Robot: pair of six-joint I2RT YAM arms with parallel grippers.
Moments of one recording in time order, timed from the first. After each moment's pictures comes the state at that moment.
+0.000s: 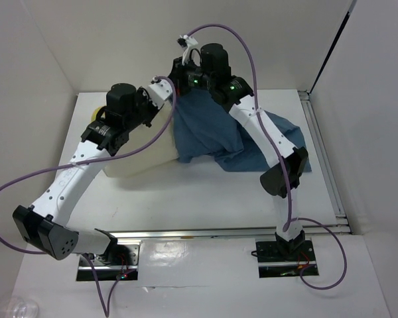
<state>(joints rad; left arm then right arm) -0.42 1.34 1.45 -0.41 0.01 0.49 0.61 2.07 2.36 -0.46 -0.49 0.29</state>
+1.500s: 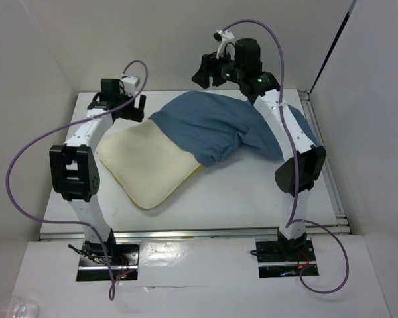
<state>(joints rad) -0.04 1.85 1.55 -0.37 0.15 0.20 0.39 2.00 2.20 -0.45 -0.43 0.12</state>
